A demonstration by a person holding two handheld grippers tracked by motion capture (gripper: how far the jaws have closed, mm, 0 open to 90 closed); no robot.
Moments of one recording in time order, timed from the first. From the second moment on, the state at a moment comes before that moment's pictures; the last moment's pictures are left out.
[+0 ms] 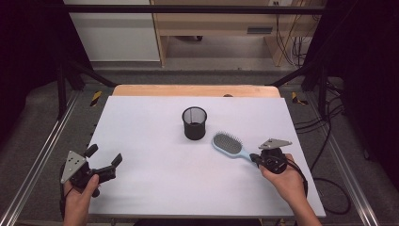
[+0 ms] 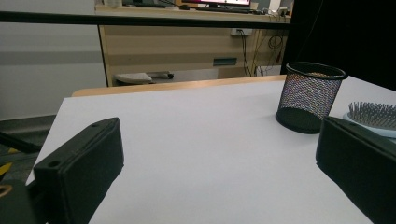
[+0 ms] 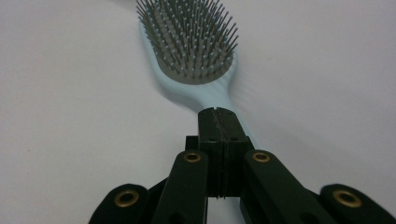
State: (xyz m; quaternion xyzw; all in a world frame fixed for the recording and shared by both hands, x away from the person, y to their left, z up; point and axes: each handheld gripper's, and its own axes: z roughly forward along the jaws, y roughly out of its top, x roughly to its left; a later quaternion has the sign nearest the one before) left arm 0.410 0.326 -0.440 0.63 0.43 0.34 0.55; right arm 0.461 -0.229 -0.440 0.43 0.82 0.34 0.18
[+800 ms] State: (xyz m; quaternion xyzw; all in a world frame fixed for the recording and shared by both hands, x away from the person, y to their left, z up) left arm 0.410 0.326 -0.441 0.63 0.43 0.34 0.55; right arm 0.504 -0.220 -0.433 0.38 0.87 0.26 0.13
